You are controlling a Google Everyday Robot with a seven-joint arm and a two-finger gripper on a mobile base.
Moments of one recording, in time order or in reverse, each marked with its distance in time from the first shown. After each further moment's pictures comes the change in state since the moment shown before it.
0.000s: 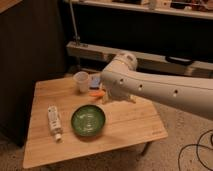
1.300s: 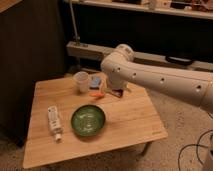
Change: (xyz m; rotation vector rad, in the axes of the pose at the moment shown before) arm 0.105 -0.019 0.047 0.097 0.071 -0.025
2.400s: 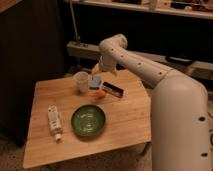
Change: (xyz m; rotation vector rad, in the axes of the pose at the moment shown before) arm 0.124 -0.052 0.081 0.129 -0.016 -0.038
